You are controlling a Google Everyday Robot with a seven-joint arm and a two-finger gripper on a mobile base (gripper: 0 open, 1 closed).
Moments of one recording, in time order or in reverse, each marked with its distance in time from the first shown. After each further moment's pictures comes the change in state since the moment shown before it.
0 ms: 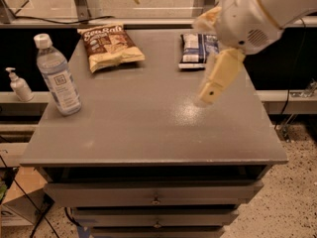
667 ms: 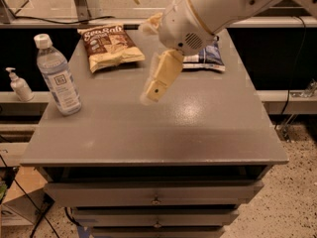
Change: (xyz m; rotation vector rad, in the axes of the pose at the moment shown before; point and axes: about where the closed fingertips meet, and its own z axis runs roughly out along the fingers) arm -0.075 -0.004 0.071 -0.114 -0.180 -0.072
